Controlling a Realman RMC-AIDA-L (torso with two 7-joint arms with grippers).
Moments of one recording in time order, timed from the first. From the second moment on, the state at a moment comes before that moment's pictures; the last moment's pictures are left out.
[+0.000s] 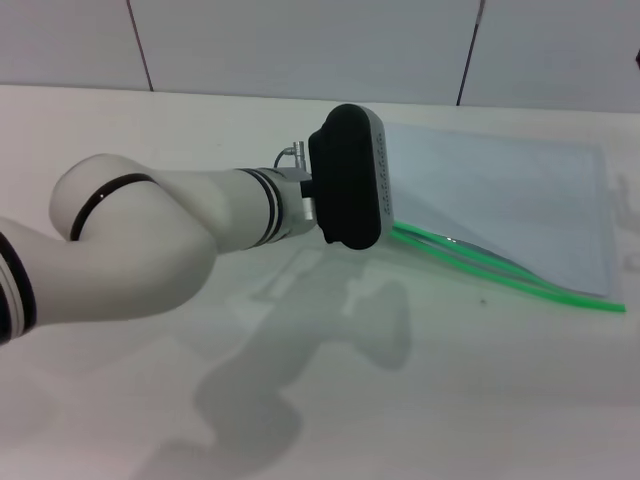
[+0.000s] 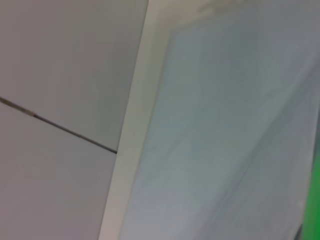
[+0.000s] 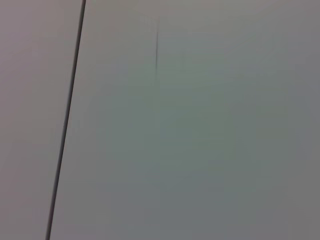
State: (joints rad) left arm -0.71 -2.03 2.10 0.89 2.69 0.29 -2.35; right arm 0.83 2.04 -0.66 0.27 -0.37 -1.22 -0.14
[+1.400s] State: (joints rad) left arm -0.72 -2.03 2.09 0.84 2.63 0.23 -2.36; right arm 0.83 2.04 -0.67 0.29 -0.48 -1.24 0.01
